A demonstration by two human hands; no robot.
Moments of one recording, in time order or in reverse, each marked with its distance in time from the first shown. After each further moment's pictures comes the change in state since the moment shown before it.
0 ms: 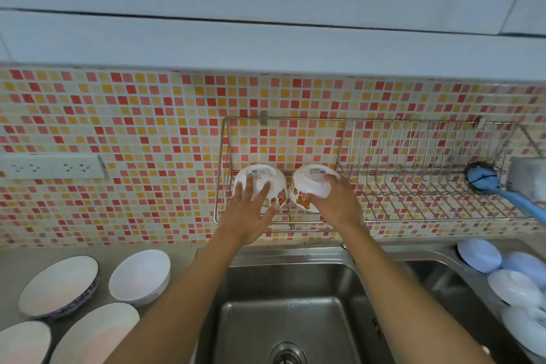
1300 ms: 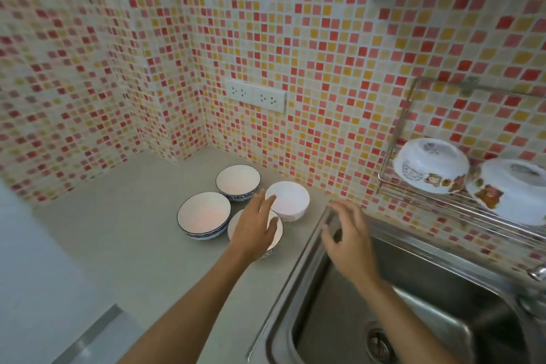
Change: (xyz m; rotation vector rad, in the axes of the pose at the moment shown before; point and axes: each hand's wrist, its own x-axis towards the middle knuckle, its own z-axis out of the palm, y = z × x) left_hand -0.240 -0.174 0.023 -0.104 0.303 -0.486; right_hand -0.202 -0.122 0.131 0.361 -0.349 -0.635
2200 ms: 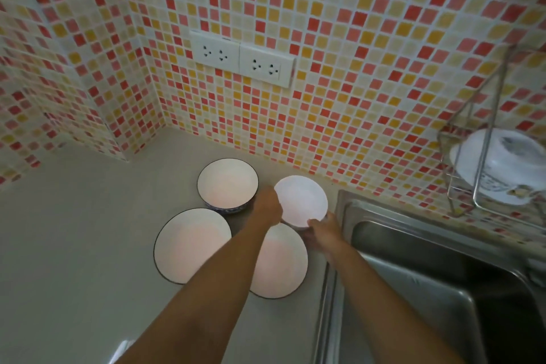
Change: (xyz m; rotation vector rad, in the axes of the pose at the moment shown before) left_hand 0.170 -0.097 0.082 -0.072 -0.569 -0.240; right_hand 0.108 0.049 0.191 0.469 -0.071 1.145
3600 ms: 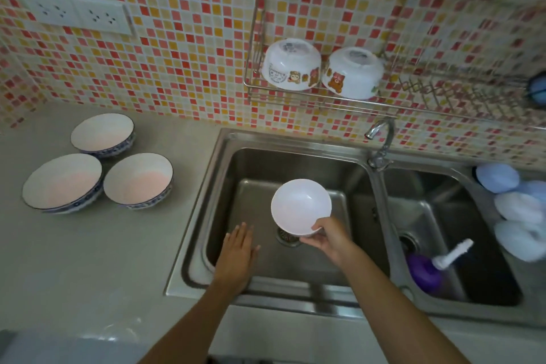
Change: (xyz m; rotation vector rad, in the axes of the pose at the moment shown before) left_hand -0.259 0.091 0.278 0.195 0.028 0.347; right_hand -0.125 0.204 -0.315 0.623 -0.080 0.143
